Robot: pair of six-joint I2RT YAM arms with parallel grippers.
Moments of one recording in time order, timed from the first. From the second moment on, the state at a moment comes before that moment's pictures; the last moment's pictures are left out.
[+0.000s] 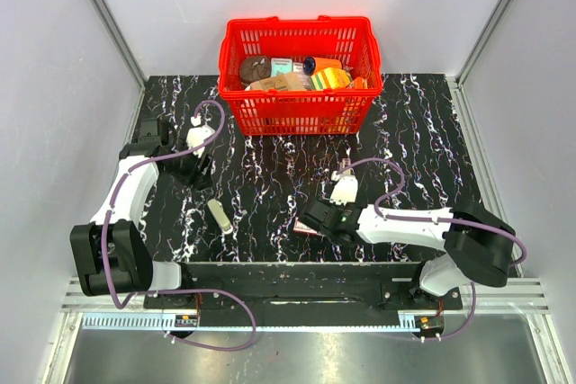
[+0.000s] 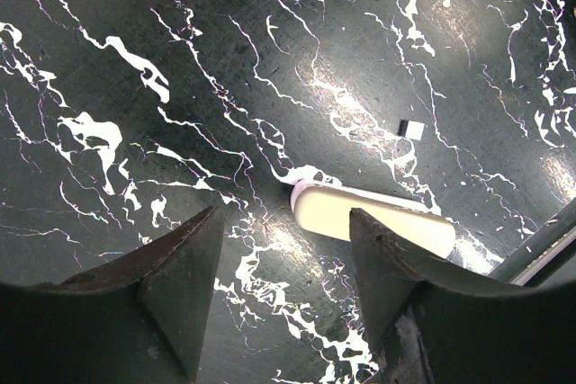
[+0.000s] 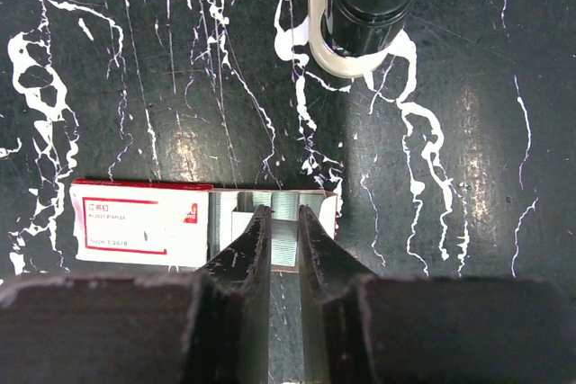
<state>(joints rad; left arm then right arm) 0.09 1.34 1.00 -0.80 0.57 0.65 1.11 1.48 0.80 -0.54 0.66 1.16</state>
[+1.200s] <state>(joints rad) 0.09 1.34 1.00 -0.81 0.57 0.65 1.11 1.52 0.78 -0.54 0.63 1.18</state>
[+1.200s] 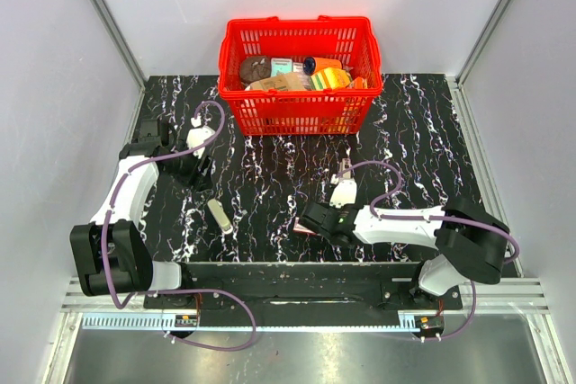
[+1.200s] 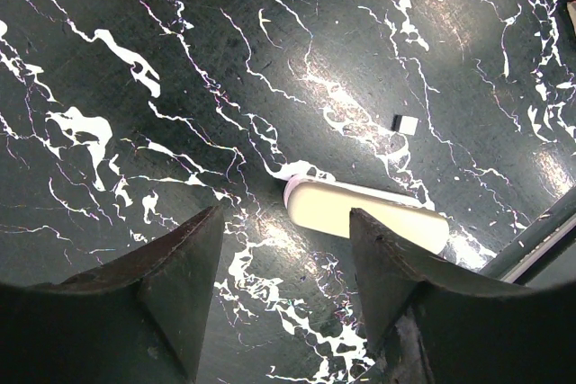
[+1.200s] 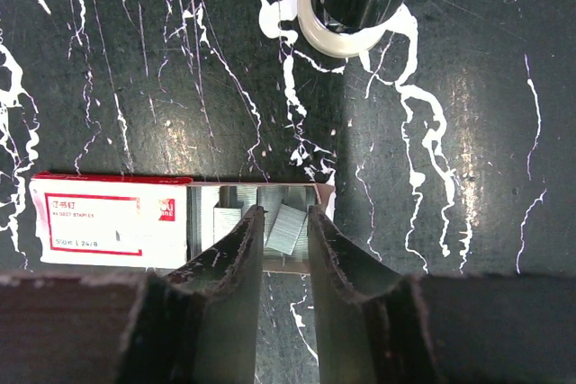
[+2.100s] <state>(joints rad) -0.34 1.47 1.01 -0.68 0.49 0.60 0.82 1.13 0.49 -0.46 0.46 1.19</state>
